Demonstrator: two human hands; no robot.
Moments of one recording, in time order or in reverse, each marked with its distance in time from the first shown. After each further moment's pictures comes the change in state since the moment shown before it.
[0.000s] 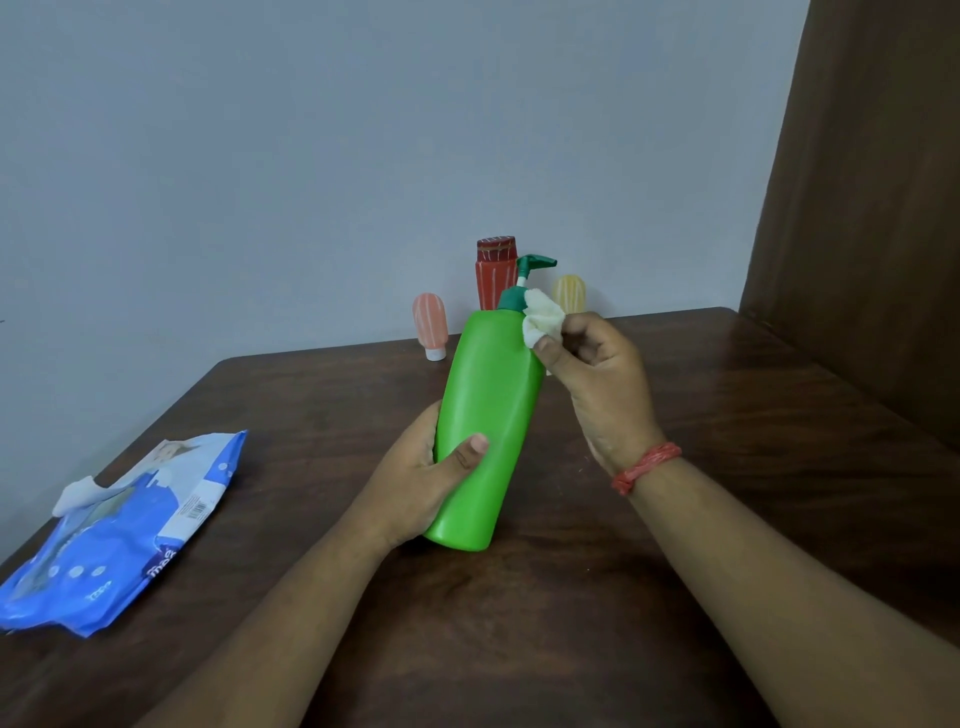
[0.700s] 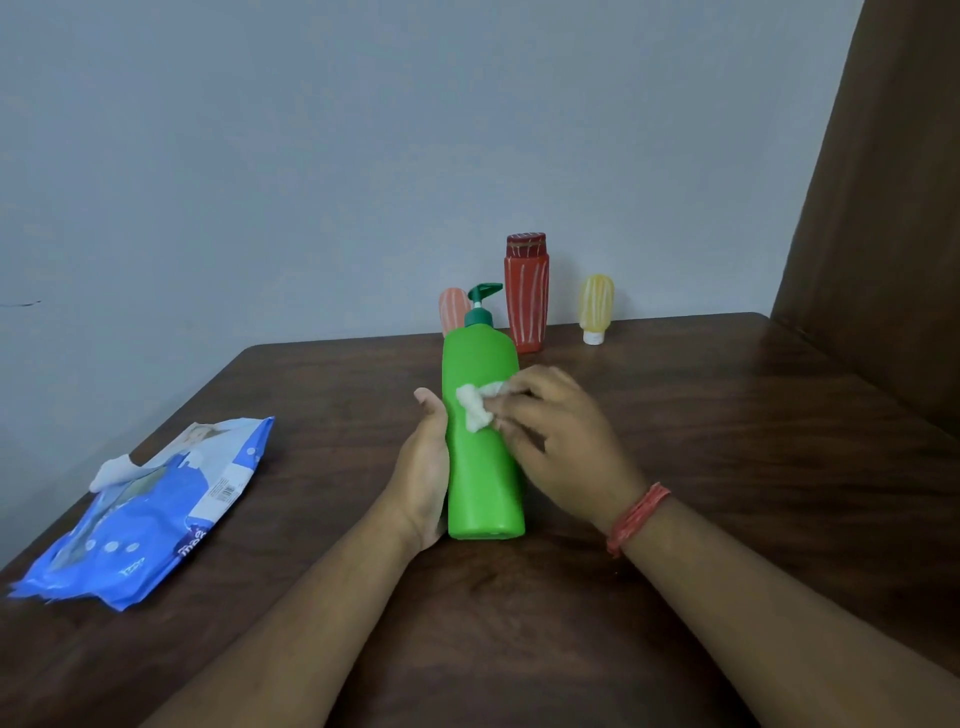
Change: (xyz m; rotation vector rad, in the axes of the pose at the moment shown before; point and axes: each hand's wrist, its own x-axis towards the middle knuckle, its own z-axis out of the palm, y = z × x) left_hand 0.006 0.001 0.005 -0.532 0.201 -0.335; right_hand -0.033 0.016 0.023 -0.885 -0.406 -0.562
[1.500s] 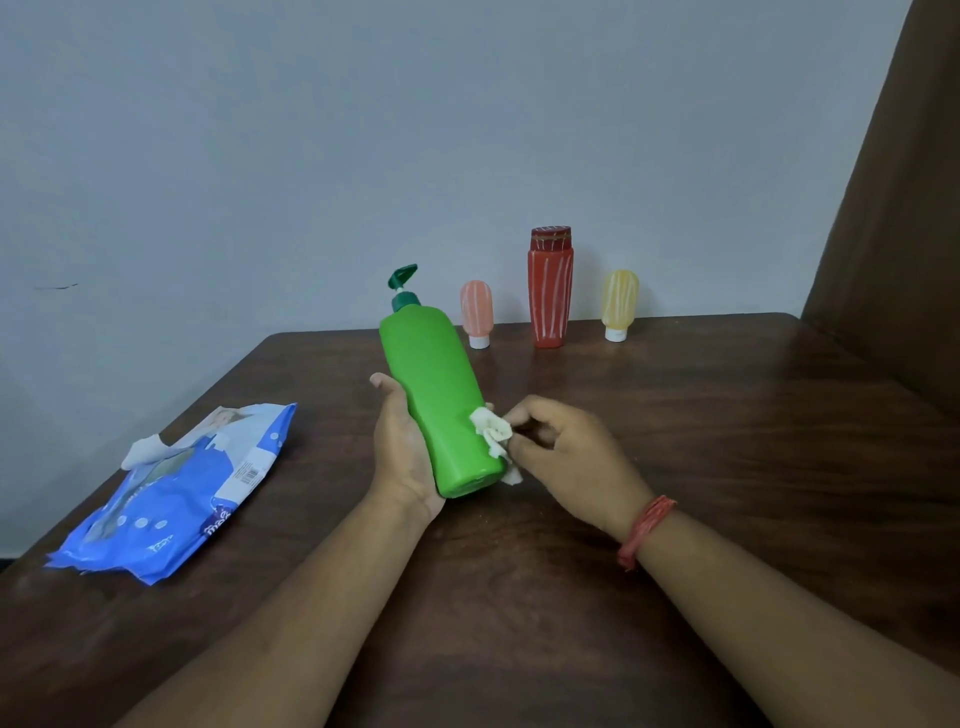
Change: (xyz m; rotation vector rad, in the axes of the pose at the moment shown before) left_hand 0.014 0.010 -0.019 -0.233 0.340 0.158; right_hand -0.009 -0.012 0.013 0.536 -0.193 0.513
